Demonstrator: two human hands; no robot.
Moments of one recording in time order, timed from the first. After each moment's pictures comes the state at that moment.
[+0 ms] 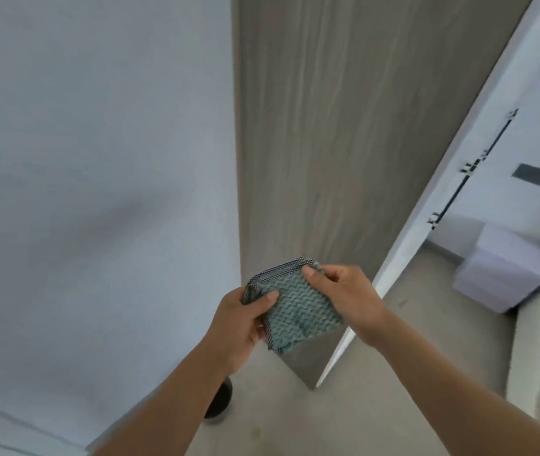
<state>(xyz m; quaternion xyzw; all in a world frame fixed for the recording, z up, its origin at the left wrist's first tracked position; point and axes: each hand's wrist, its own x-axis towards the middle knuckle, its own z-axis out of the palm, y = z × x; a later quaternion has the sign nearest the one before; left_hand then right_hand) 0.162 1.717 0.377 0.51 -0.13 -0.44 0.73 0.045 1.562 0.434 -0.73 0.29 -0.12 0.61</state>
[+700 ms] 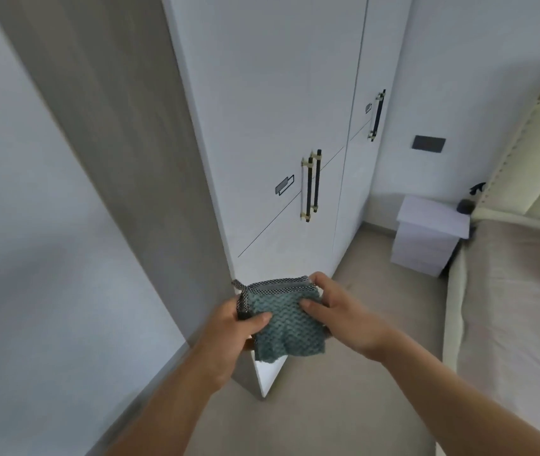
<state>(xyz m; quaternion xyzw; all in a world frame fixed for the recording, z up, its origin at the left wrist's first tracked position) -0.072 1.482 0.411 0.65 -0.24 -0.43 0.58 -0.229 1.328 0.407 -0.69 0.21 -0.12 0.68</state>
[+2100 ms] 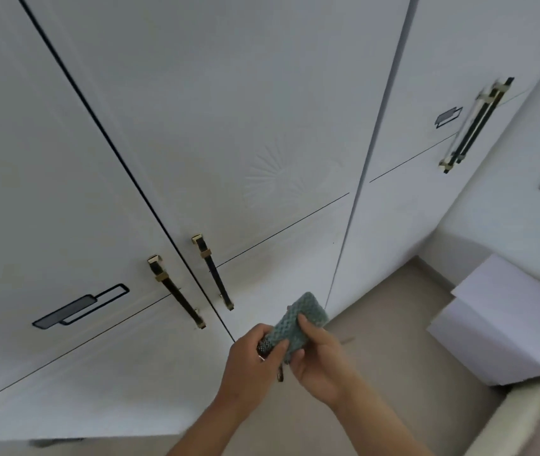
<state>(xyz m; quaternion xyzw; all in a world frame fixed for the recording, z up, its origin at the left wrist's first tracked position) -0.061 0.902 0.279 0.83 -0.17 -0.19 0.49 -0.119 0.764 0.285 -0.15 0.29 0.02 0.95</state>
